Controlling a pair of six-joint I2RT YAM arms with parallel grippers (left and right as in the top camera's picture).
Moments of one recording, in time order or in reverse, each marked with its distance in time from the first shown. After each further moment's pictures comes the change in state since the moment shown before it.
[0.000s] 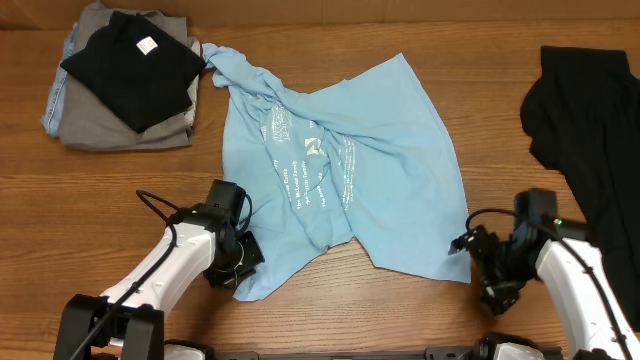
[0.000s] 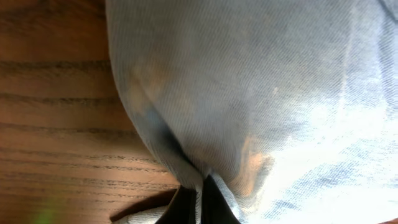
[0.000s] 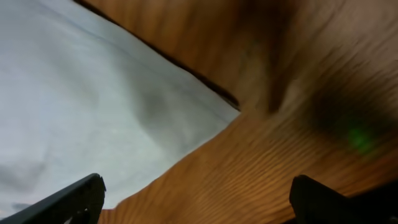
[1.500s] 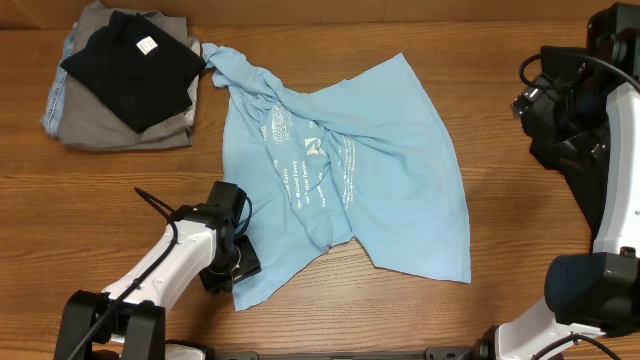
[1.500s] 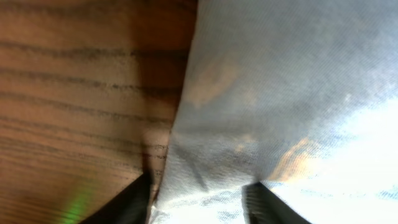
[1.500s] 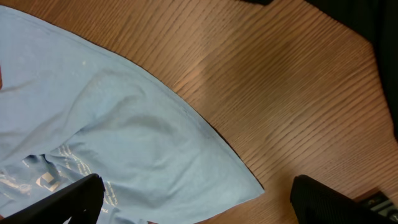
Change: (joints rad) left arm -0.001 0.013 0.015 -0.074 -0.087 -0.016; right arm -0.002 0.565 1.384 -0.576 0.278 -0.268
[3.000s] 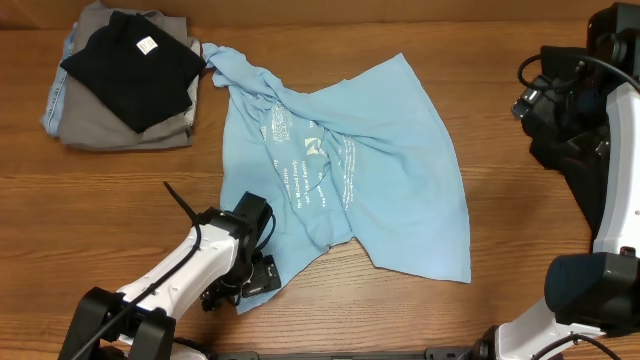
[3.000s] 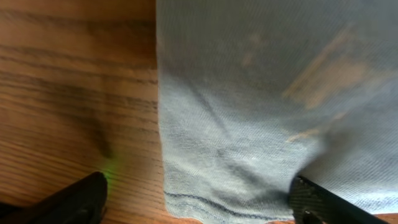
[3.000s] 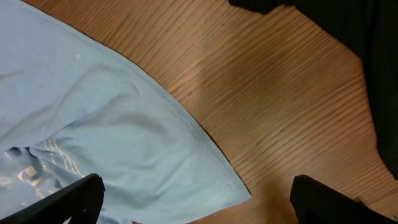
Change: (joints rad) left arm -0.171 0.000 0.006 -0.124 -0.048 -0.027; right arm 0.000 0.000 0.000 0.000 0.017 -0.079
